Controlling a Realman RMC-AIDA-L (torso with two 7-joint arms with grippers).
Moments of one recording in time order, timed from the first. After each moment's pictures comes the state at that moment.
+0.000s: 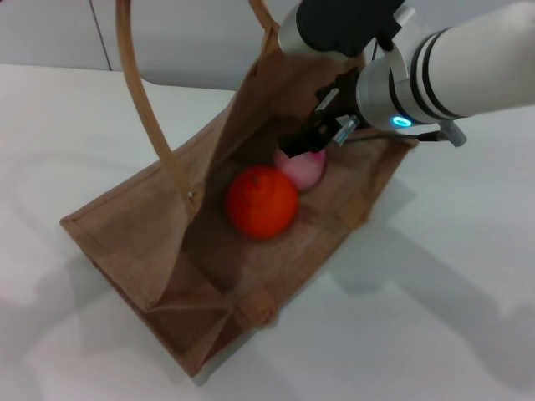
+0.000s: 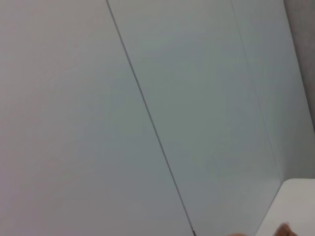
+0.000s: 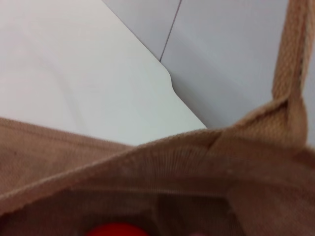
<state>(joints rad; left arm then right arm) -0.62 -2.03 0.72 1.44 -1.19 -1.46 1.41 0.84 2.02 -1.87 -1.31 0.49 1.02 -0.22</state>
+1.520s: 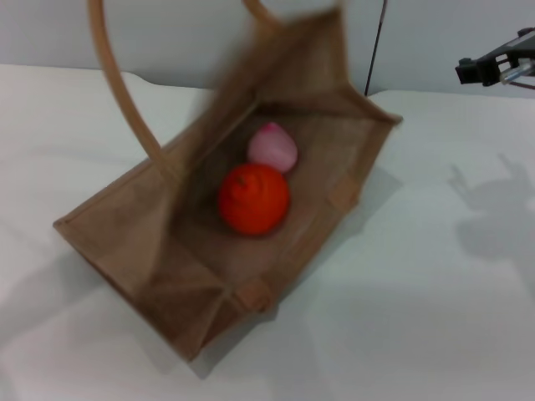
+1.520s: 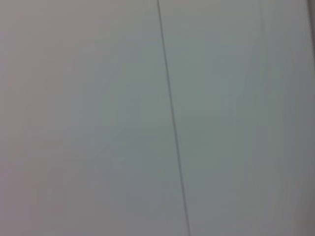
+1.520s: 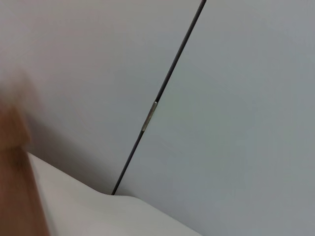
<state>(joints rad) -0.55 -2.03 0.69 1.30 -1.48 -1.40 1.41 0.60 2.02 -1.67 -1.53 0.04 1.10 0.03</state>
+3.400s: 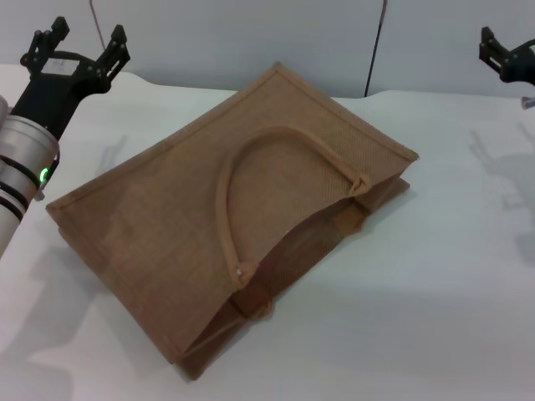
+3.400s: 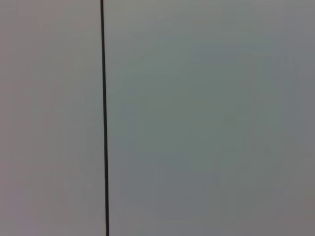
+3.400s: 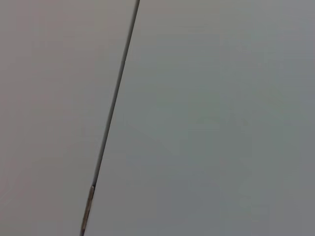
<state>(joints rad) -0.65 -2.04 0.60 0.01 -2.33 -1.19 2.84 0.56 2.03 -1.56 -0.60 0.02 -0.42 0.09</state>
